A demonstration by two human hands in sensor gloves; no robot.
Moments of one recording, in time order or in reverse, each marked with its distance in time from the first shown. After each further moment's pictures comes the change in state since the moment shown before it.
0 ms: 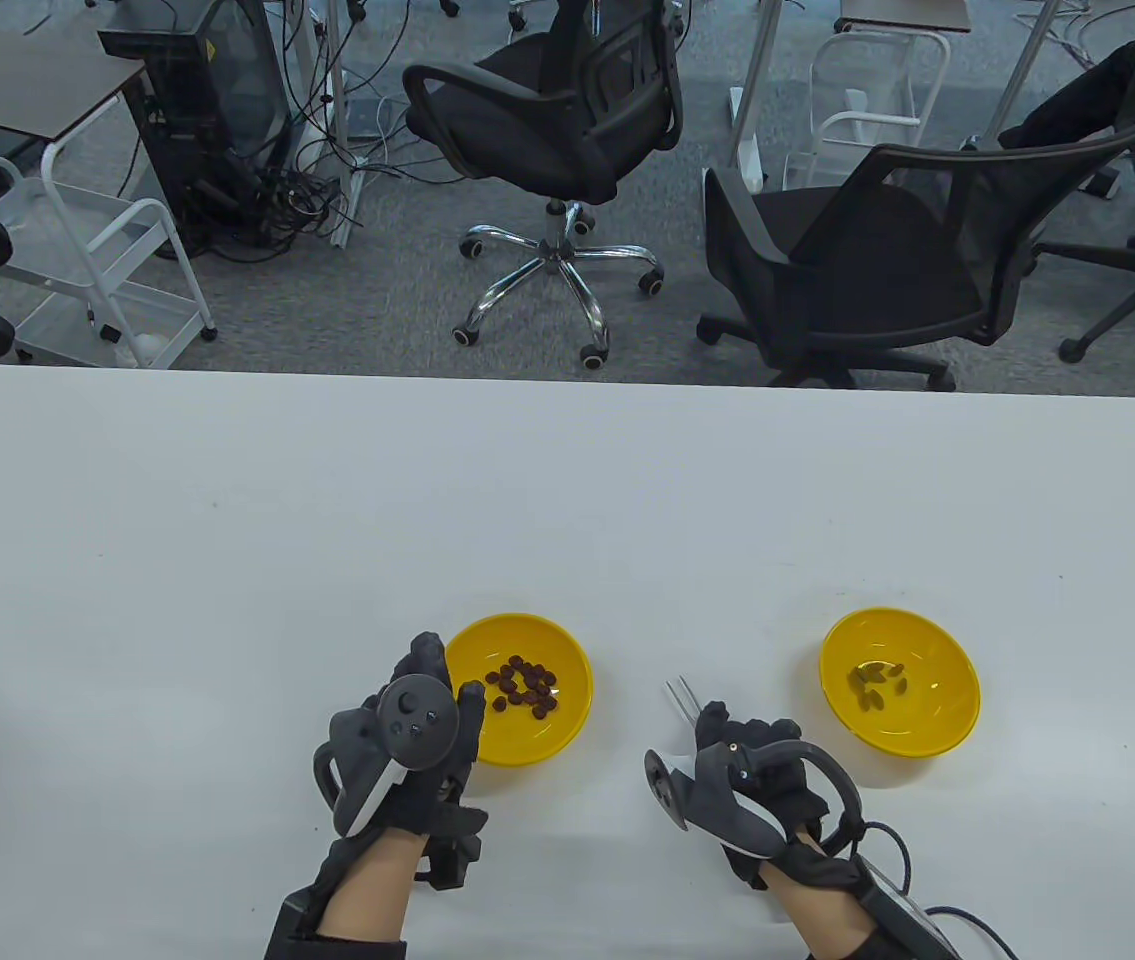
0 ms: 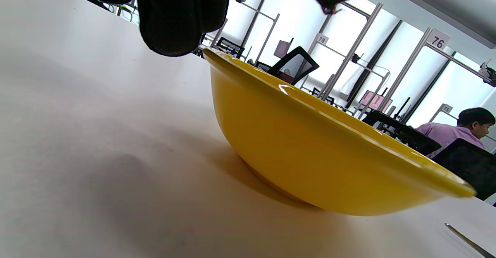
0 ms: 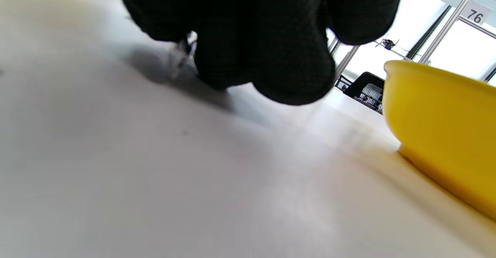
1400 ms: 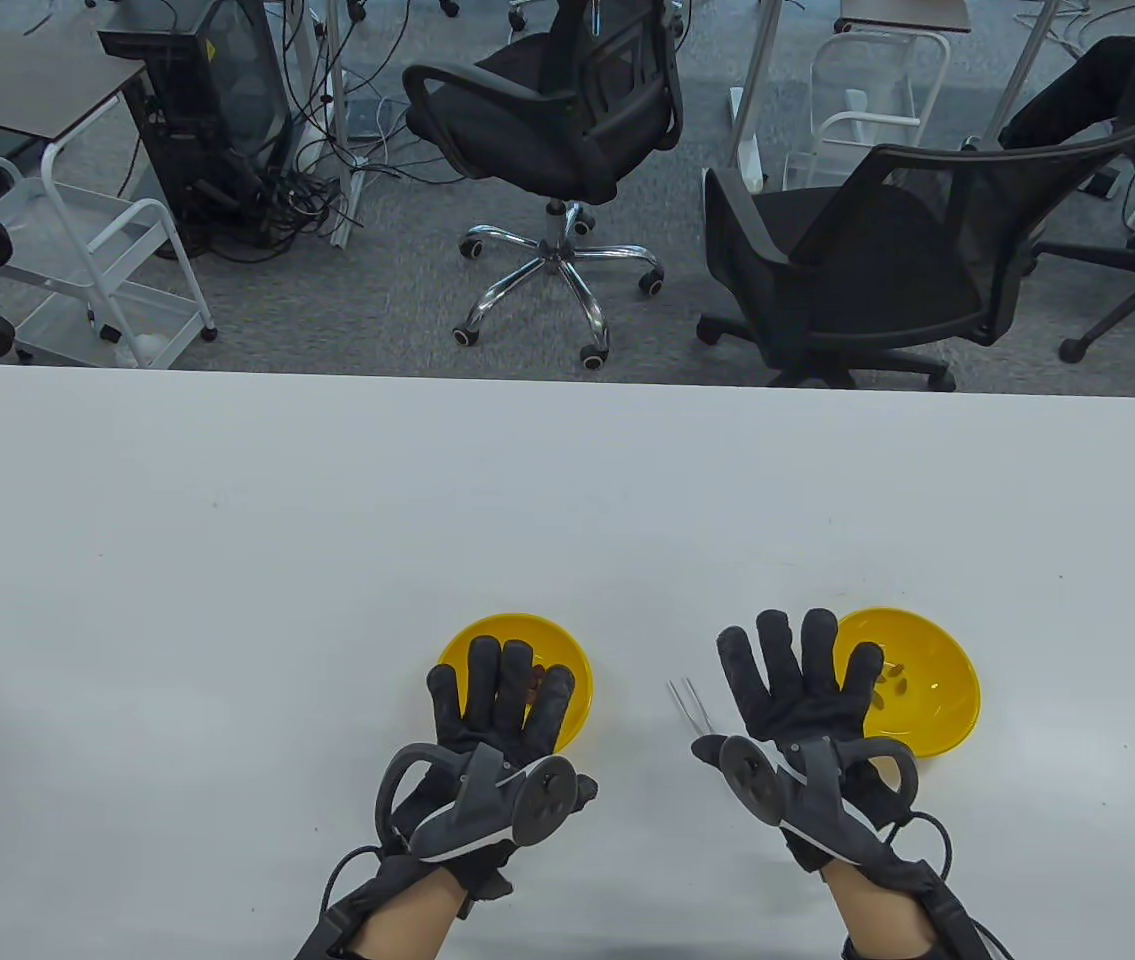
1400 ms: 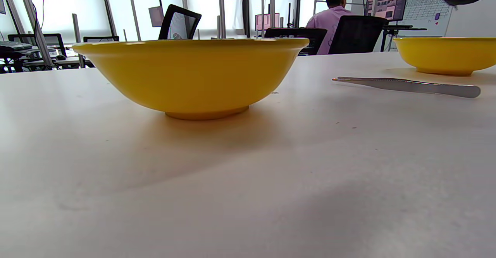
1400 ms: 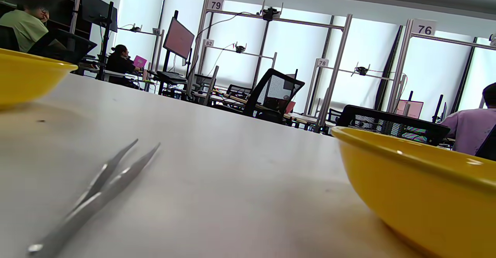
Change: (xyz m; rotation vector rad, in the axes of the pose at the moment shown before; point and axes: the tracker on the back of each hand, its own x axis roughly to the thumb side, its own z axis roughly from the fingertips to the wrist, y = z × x) left_hand 0.066 -0.031 0.033 -0.170 -0.437 -0.502; right_hand -0.065 -0.034 0.017 -0.240 0.075 -0.251
